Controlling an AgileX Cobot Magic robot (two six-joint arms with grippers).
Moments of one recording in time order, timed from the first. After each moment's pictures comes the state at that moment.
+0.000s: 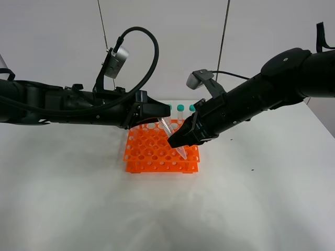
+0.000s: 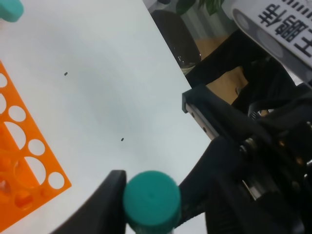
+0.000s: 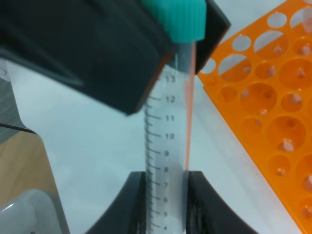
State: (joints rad) left arm -0.39 1.65 -0.89 -1.73 0.63 1.34; right arm 0.39 1.70 -1.08 1.02 0.84 -1.21
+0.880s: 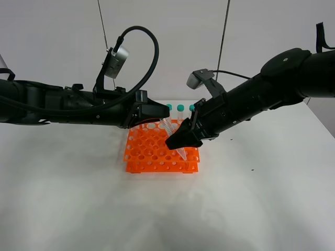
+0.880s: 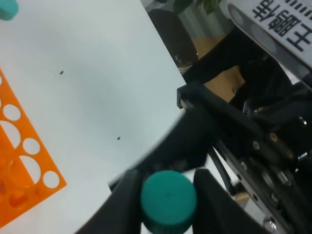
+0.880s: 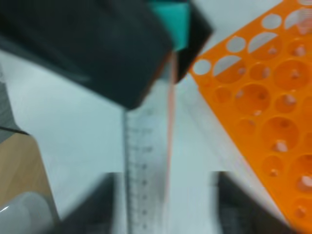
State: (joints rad) left arm -0.39 1.65 -0.89 -1.73 0.64 1.34; right arm 0.39 1.70 -1.08 1.02 0.82 -1.21
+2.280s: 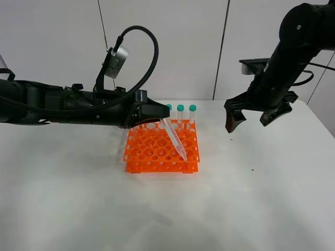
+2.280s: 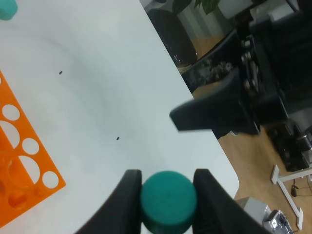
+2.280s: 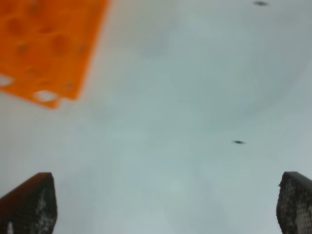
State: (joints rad) left arm -0.39 1.65 -0.89 -1.73 0.64 1.34; right arm 0.24 1.75 -1.40 0.09 1.10 -0.10
